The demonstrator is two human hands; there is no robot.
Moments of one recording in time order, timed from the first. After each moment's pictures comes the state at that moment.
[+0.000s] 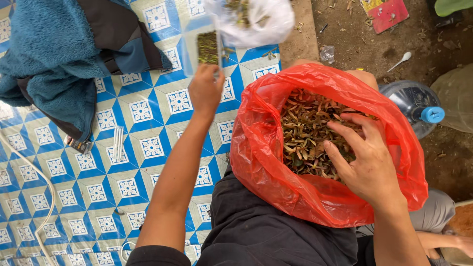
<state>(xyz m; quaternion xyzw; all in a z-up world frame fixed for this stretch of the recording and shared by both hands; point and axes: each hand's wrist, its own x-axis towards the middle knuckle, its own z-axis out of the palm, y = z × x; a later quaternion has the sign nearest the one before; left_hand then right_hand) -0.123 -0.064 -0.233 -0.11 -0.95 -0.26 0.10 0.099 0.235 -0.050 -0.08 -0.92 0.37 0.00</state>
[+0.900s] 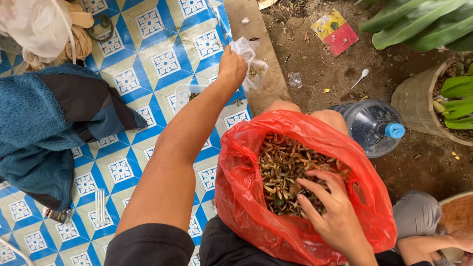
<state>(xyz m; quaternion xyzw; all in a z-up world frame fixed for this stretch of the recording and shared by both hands) -0.289 0.146 -0.262 -0.48 -0.84 0.24 -0.05 0.111 0.232 -0.067 -0.15 -0.89 0.42 -0.01</state>
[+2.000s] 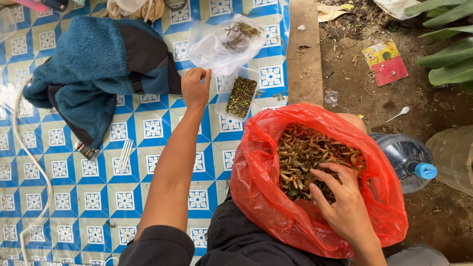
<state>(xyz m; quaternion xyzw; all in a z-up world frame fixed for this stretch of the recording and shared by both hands) -0.211 -0.091 -0.195 -0.12 -0.92 -0.28 0.24 0.092 0.231 -0.077 -0.03 -0.91 0.41 -0.02</state>
